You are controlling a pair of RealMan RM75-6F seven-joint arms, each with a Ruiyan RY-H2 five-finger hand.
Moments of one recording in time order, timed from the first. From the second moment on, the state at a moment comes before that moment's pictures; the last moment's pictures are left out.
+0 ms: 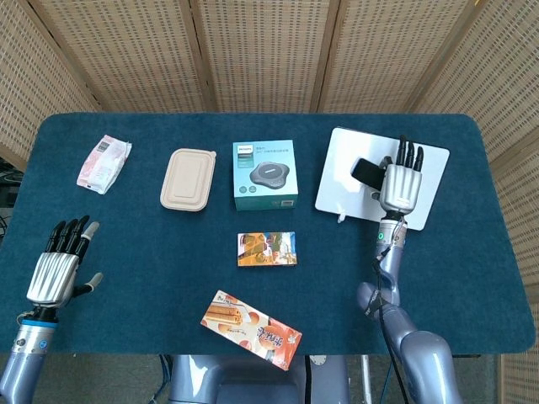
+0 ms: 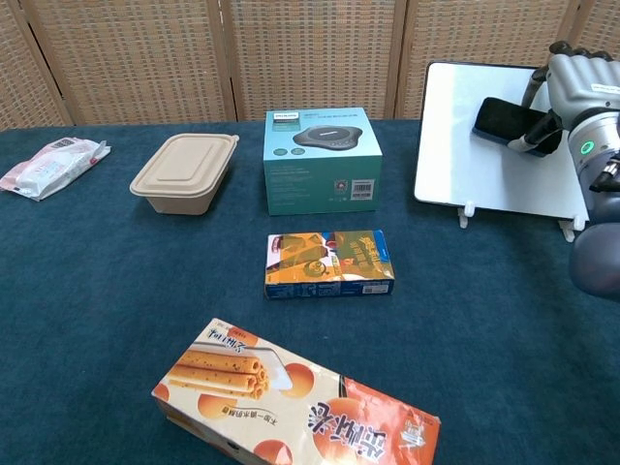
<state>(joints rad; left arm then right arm) -0.21 -1.35 -0.06 -1.43 1.50 1.42 0.14 0.93 -2.13 0.51 -0.21 -1.02 1.12 -0.12</state>
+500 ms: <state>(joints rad) -0.22 -1.36 -0.06 -1.43 1.50 1.42 0.14 0.93 -2.14 0.52 -0.20 -1.02 1.10 -0.12</state>
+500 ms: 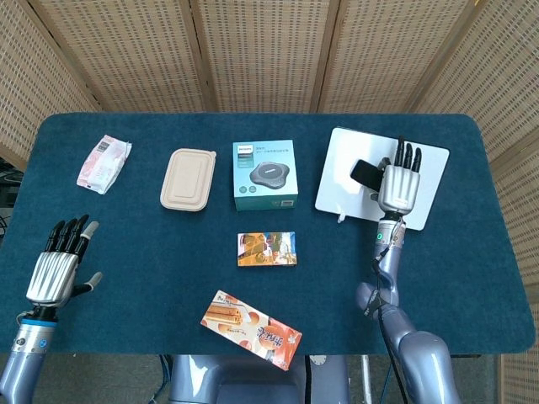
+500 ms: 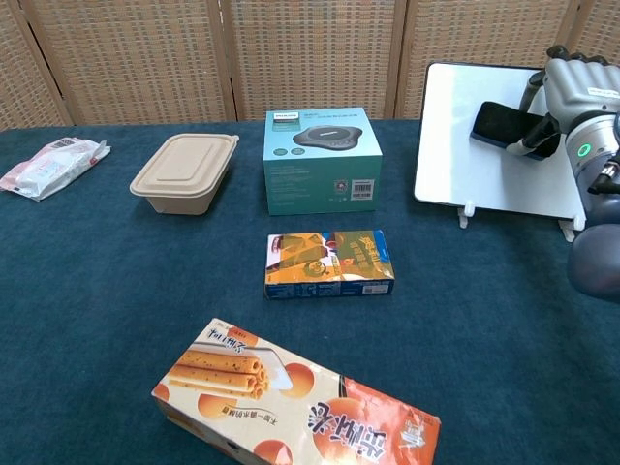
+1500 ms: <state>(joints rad) -0.21 -1.35 -0.05 -1.44 1.52 1.45 0.13 0.81 -2.10 0.48 -0.36 -1.09 1.30 0.01</state>
